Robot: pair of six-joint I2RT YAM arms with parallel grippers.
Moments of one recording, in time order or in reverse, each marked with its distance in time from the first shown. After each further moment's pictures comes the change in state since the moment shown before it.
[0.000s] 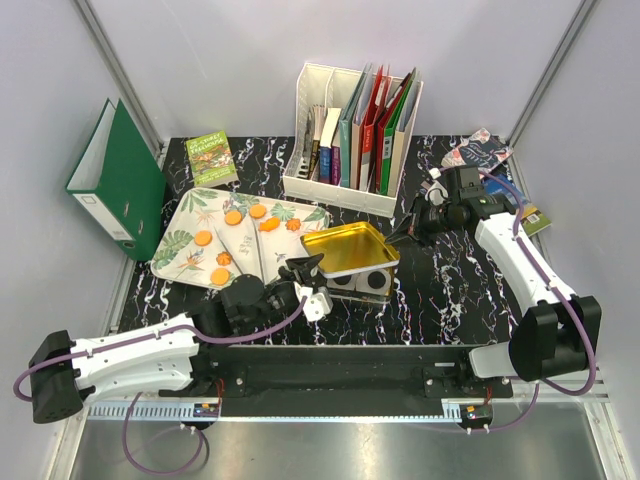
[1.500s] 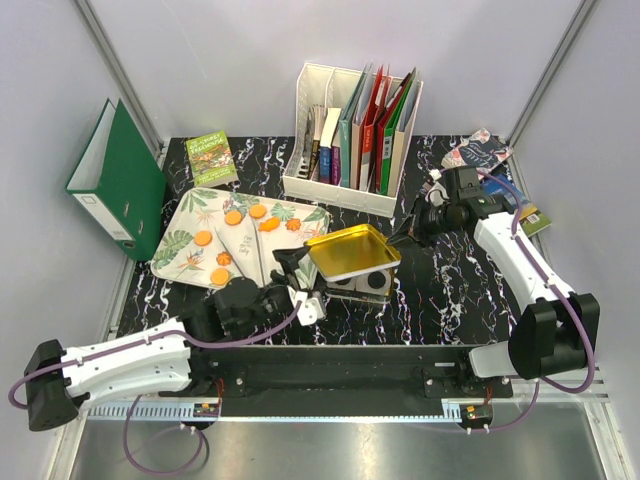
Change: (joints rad) left arm 0.025 -0.082 -0.026 -0.108 -0.002 0.036; right arm -0.001 0.009 -0.010 0.001 0.044 -0.003
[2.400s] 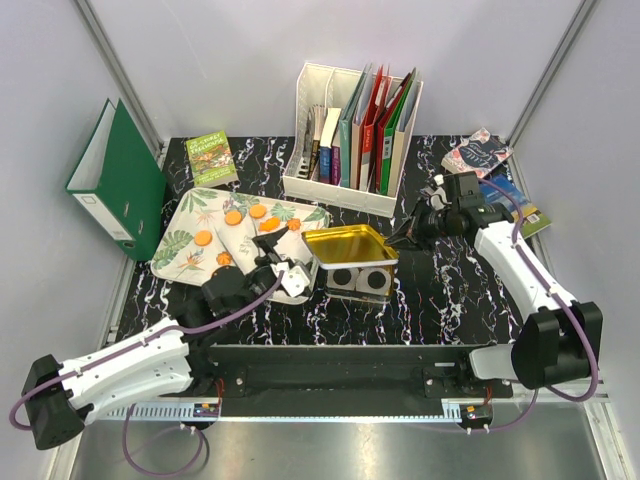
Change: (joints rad) left arm 0.144 -0.025 0.003 0.044 -0.035 -0.124; right arm 0.008 -0.051 -0.072 0.091 0.017 0.139
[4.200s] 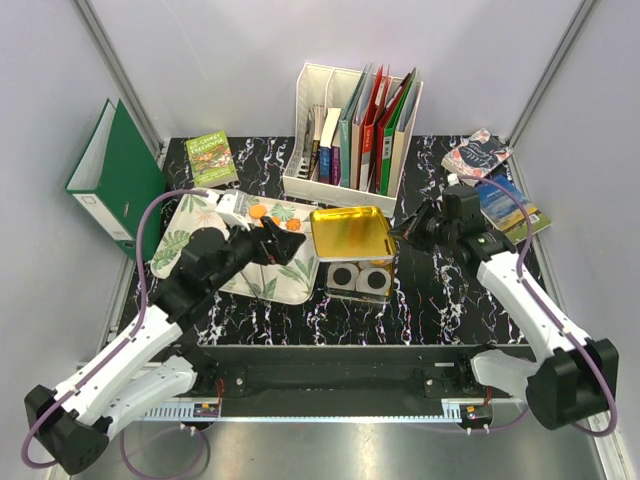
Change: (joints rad) left arm 0.336 0.044 0.233 -0.325 0.215 -1.226; right arm 0.111 -0.216 -0.175 0.290 0.357 0.112
